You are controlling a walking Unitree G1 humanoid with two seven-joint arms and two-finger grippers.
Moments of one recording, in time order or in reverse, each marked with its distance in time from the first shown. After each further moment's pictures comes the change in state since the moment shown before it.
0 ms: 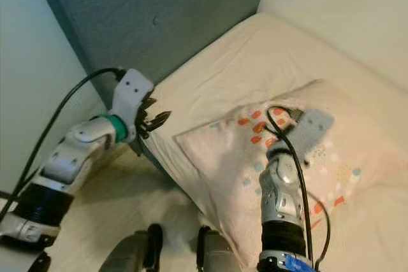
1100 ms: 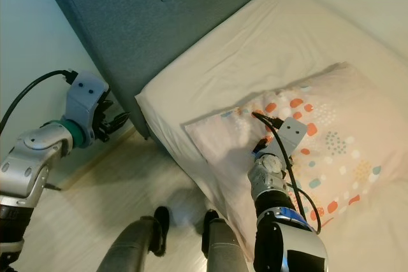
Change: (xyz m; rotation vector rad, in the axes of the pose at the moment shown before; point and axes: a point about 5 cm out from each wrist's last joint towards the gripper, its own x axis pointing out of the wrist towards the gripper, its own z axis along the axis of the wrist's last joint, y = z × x) left arm -0.044 0.037 -0.009 0.008 0.077 0.163; right arm 0.028 0.019 -0.036 -0.173 0.253 -0.069
